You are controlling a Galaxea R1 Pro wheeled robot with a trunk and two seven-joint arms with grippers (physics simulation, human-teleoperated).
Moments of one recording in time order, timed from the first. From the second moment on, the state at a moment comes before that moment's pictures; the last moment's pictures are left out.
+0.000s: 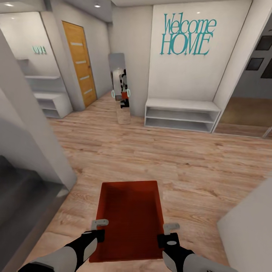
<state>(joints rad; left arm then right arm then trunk) -0.69 -0.07 -0.18 -0.07 0.25 0.07 0.17 -0.67 0.17 1.45 0.00 -1.32 -0.09 -0.28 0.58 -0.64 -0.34</state>
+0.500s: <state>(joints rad) -0.69 -0.07 -0.18 -0.07 0.25 0.07 0.17 -0.67 0.17 1.45 0.00 -1.32 -0.10 -0.28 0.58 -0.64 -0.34</state>
